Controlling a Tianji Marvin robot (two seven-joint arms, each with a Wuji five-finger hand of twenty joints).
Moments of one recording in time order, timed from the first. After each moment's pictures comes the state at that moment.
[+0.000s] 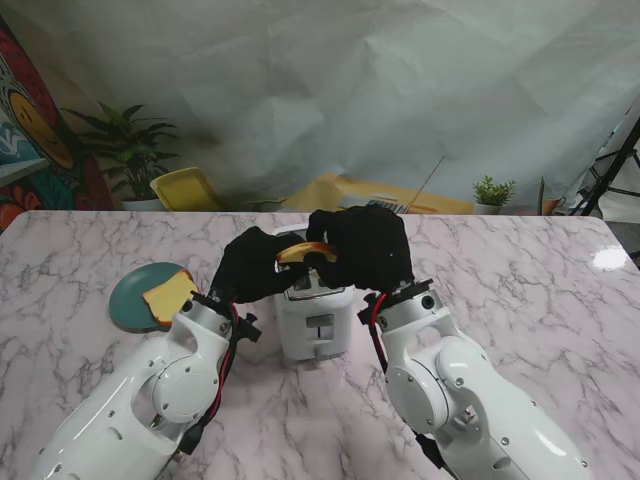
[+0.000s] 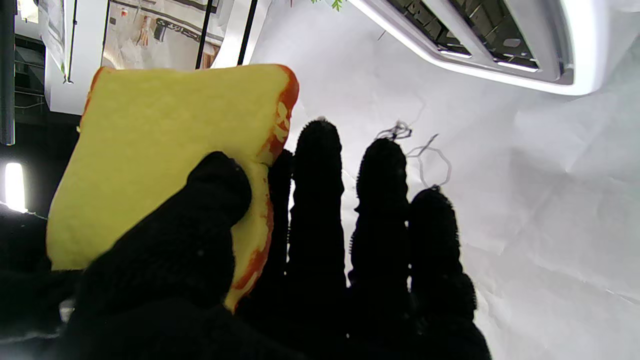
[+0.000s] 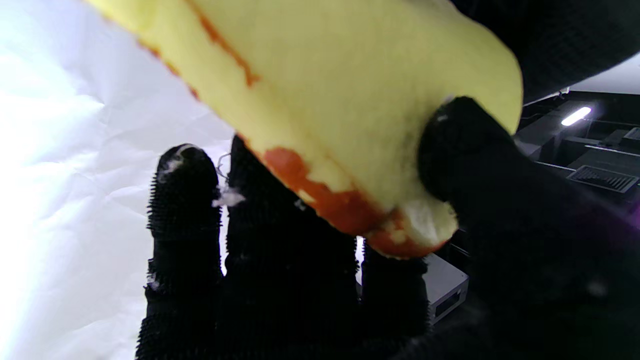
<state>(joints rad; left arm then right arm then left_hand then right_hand) 1.51 -1.14 -1.10 -1.77 0.78 -0.14 0.29 -1.49 -1.13 0.99 -1.99 -1.04 0.16 -0.32 0.84 -0.44 0.56 -0.20 0.79 -0.02 0.79 0.59 1.18 0.03 0.47 0.59 0.93 0.15 0.66 0.87 0.37 0.14 1.07 0.69 0.53 -0.84 1.09 -0.31 0.94 -0.19 1.05 0.13 1.32 0.02 0.74 0.40 1.30 0.04 0.91 0.59 0.82 0.25 1.29 0.29</state>
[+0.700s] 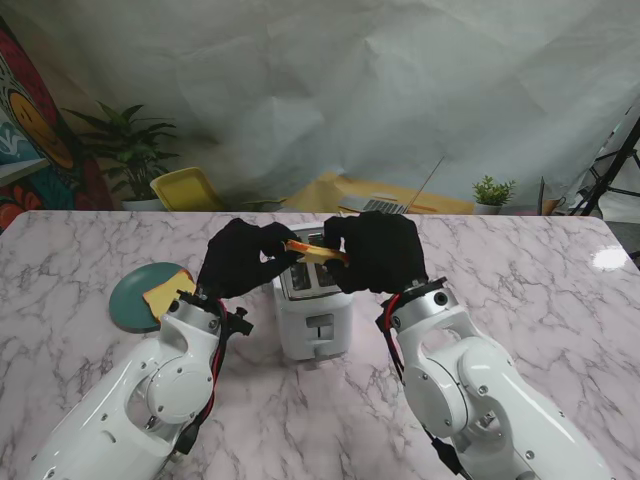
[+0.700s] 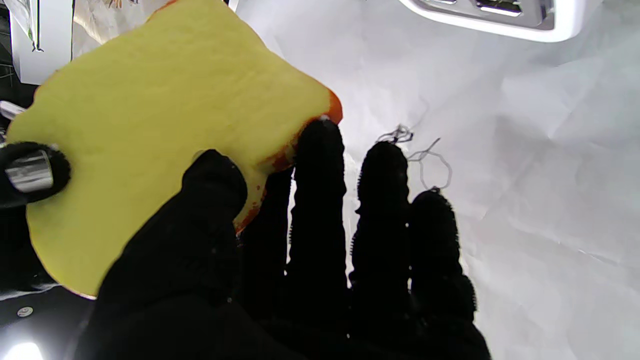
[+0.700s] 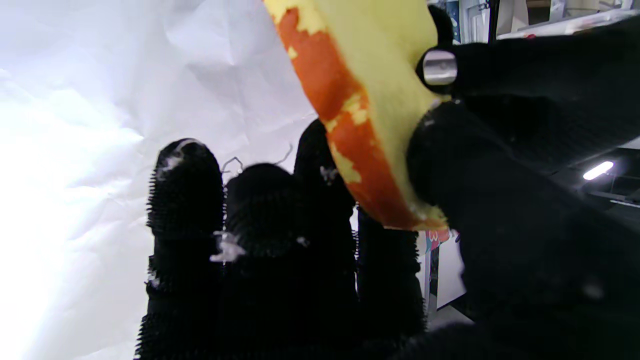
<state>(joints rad) 1.53 -1.15 -1.14 -1.79 0.79 -0.13 0.36 -1.55 -1.11 1.06 -2.08 -1.08 0.20 -0.11 0.90 -0.39 0.38 -0.19 0.79 -0.02 0.78 0.60 1.18 0.04 0.52 0.61 0.91 0.17 0.68 0.89 0.36 0.14 1.07 0.69 0.54 -0.85 1.14 -0.33 0.92 -0.13 1.10 0.16 1.34 0.03 0.79 0.45 1.30 0.02 1.14 0.67 0.90 0.22 1.29 0.28</state>
